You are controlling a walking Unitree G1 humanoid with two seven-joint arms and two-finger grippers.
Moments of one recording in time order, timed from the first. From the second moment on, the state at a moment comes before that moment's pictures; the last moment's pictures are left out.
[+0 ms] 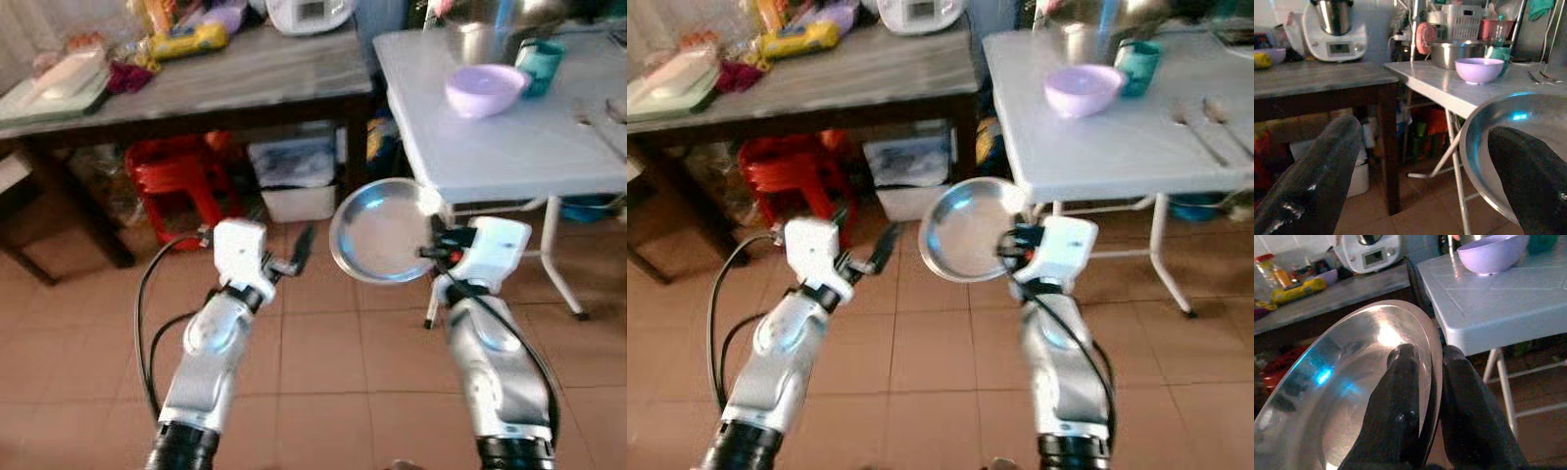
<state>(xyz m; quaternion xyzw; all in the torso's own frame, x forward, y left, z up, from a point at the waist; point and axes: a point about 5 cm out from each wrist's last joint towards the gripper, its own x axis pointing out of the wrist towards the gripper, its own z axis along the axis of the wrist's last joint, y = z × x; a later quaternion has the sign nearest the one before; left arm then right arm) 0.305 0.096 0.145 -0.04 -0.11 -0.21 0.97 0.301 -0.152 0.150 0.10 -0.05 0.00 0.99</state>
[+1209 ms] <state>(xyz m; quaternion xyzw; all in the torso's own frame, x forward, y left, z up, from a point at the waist) 0.299 0.083 0.141 -0.06 -0.11 -0.24 0.96 0.301 -0.158 0.151 0.10 -0.05 -0.01 0.99</state>
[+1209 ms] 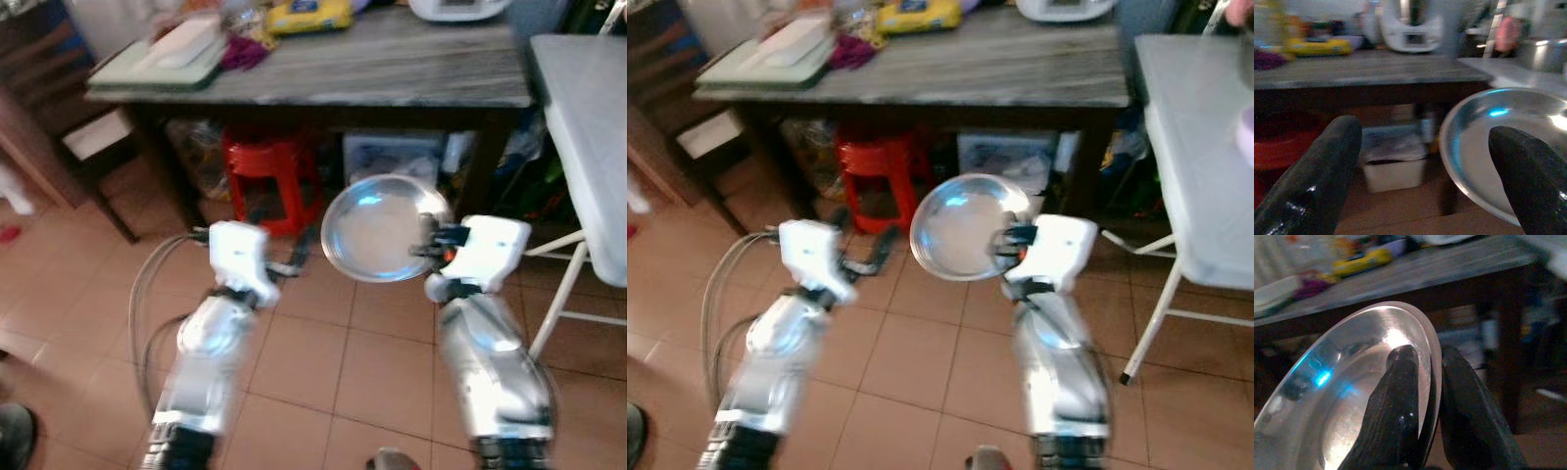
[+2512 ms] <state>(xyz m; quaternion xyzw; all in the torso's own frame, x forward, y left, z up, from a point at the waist) 0.308 0.100 0.140 0.00 -0.11 -0.20 0.97 0.298 -0.160 0.154 0.07 -0.07 -0.01 0.99</state>
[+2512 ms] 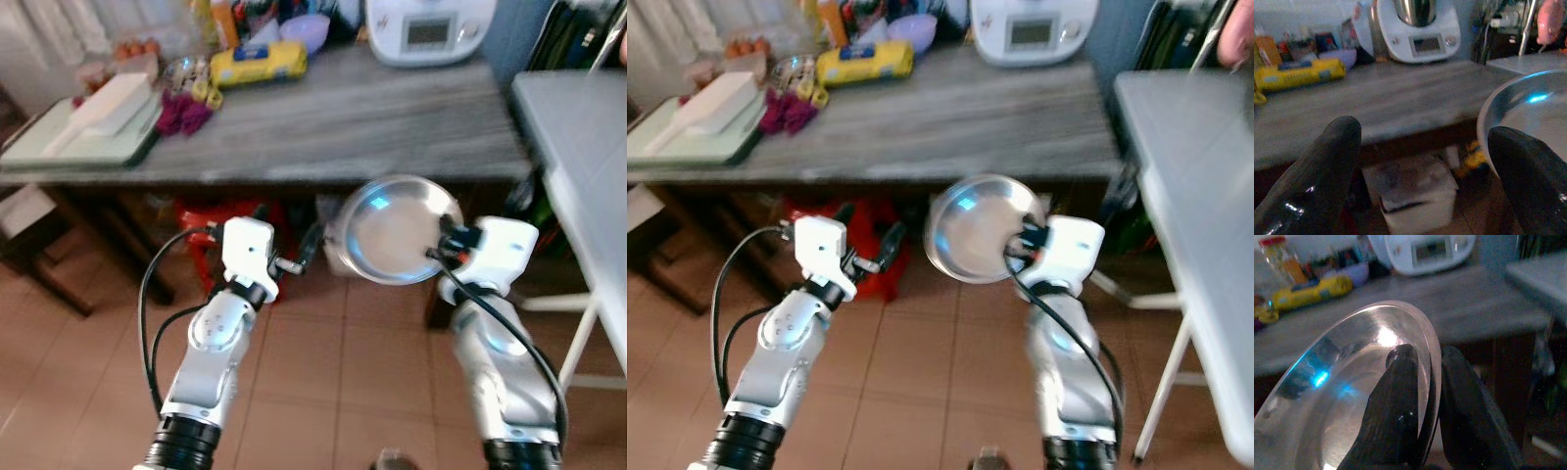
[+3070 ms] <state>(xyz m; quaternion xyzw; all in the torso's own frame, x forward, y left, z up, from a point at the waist) 0.299 0.125 0.125 0.01 -0.09 -0.16 0.98 0.278 -0.175 0.153 0.02 -0.08 -0.03 1.00</state>
